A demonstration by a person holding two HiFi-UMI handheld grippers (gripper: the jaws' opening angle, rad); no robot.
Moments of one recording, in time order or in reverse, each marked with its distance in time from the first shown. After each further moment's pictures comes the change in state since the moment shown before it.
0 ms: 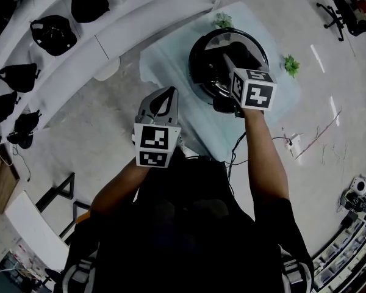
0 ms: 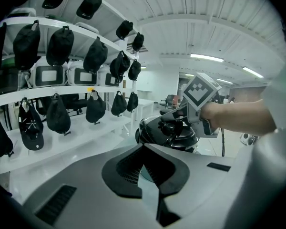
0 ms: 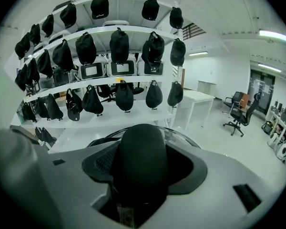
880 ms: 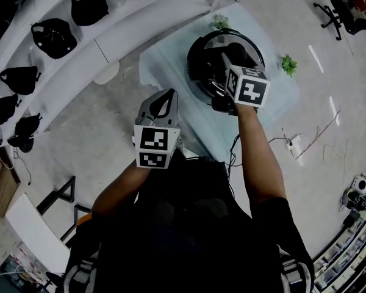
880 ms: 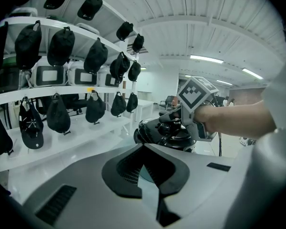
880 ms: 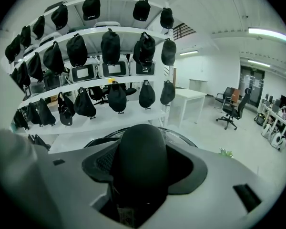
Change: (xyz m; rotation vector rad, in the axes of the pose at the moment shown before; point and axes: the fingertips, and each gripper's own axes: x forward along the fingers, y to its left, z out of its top) left arm -0.006 -0.006 -0.002 -0.008 -0.011 -0.006; right arm 0.003 -0.008 -0.007 0.079 -0.006 -0.072
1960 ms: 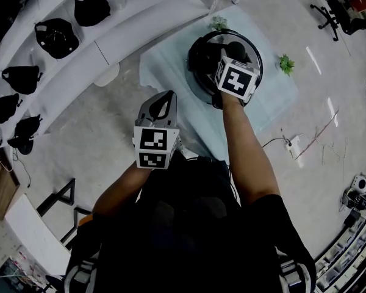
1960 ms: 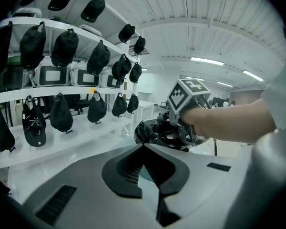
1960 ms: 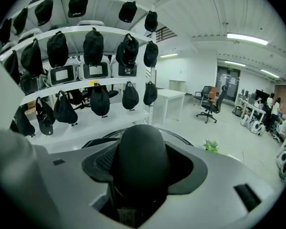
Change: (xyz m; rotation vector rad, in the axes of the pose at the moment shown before) left arm -0.018 -0.001 -0.003 -0.015 -0.011 0.002; right arm -0.003 -0.008 0.000 0.133 -0.011 -0.226
